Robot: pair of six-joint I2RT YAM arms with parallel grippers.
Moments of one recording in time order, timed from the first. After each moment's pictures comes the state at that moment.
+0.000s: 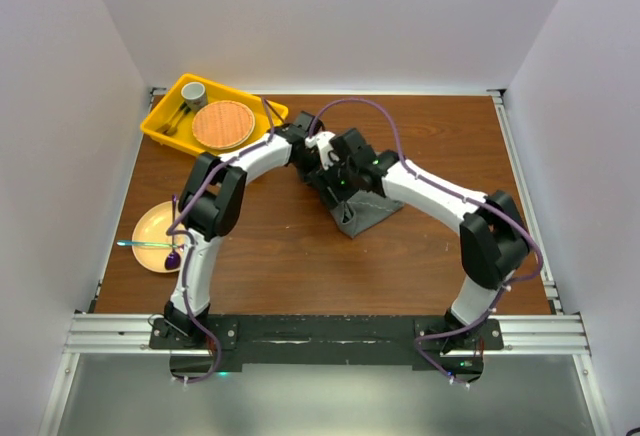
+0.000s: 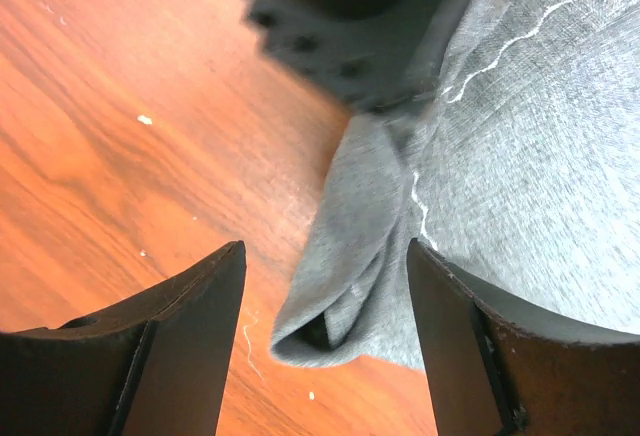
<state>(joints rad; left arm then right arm) -0.52 2.22 1.68 -0.59 0.19 -0.85 0.65 1.77 1.36 -0.51 -0.14 -0.01</state>
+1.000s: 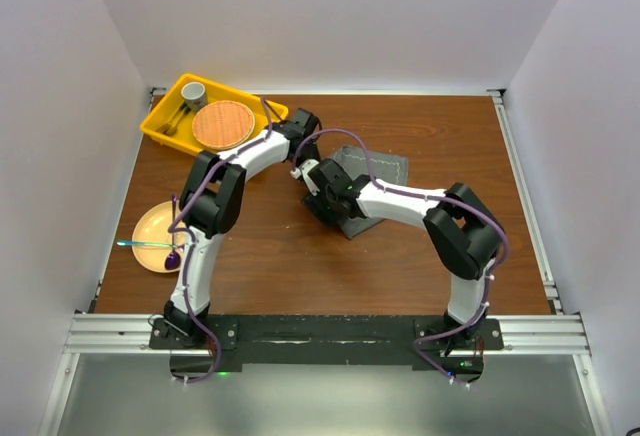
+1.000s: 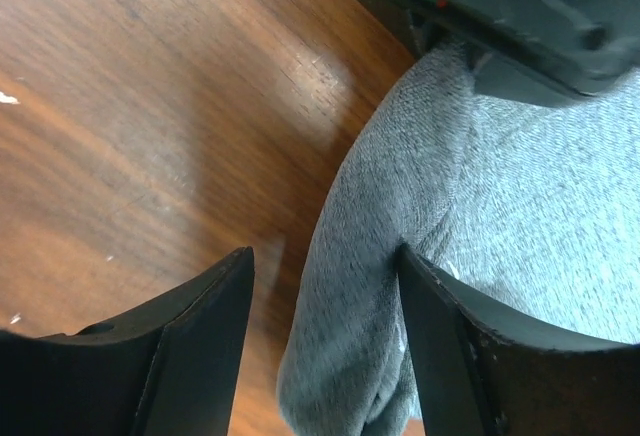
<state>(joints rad) -0.50 2.25 1.74 -0.67 0.25 -0.83 0.81 1.87 1.22 -0.35 0.18 -0.07</state>
